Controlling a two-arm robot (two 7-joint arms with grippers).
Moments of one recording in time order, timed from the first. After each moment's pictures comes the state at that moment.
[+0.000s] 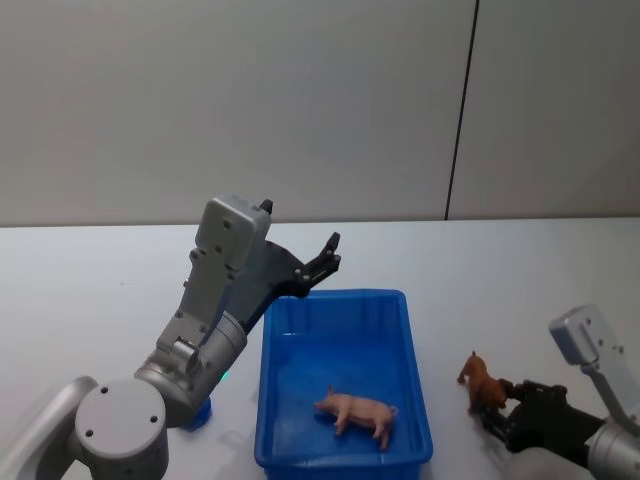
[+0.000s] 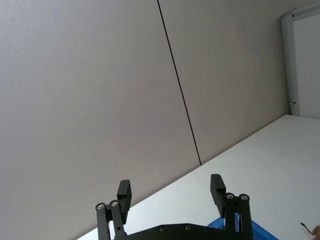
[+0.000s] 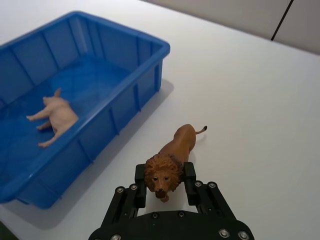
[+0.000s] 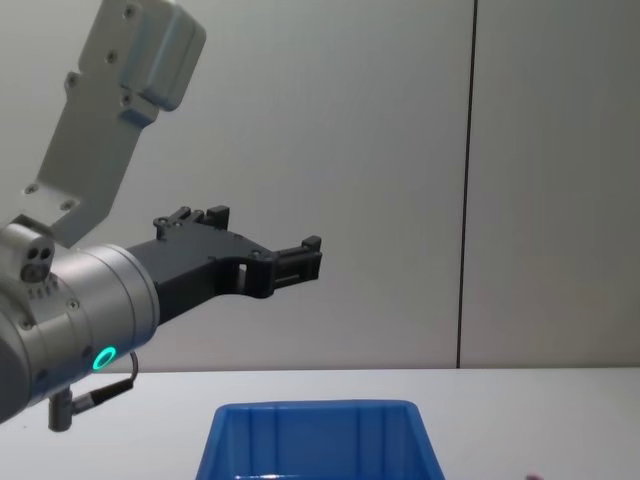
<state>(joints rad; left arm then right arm) -0.24 0.38 0.45 -1.63 -0.20 0.01 -0.01 0.06 0.41 -0.29 -1.55 0.21 0.32 0.40</state>
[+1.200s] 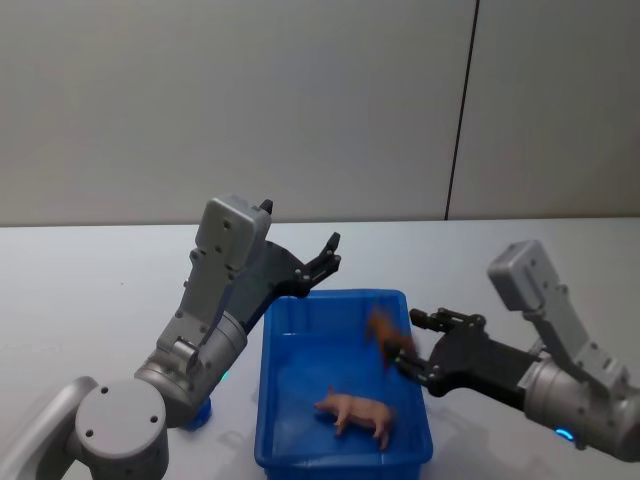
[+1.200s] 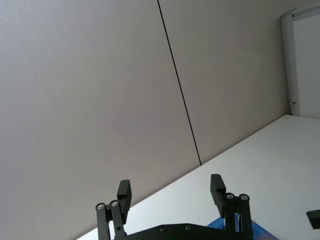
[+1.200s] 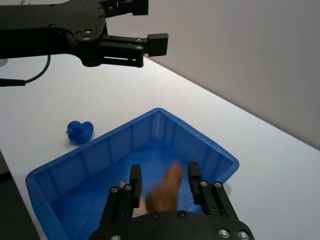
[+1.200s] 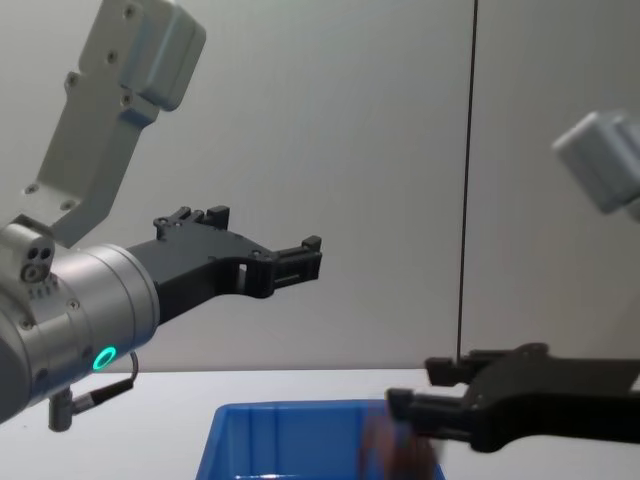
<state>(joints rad) -0.24 0.38 0.45 -1.63 -0.20 0.01 -0.01 0.16 0.33 -0.34 -1.62 0.15 0.24 0.55</state>
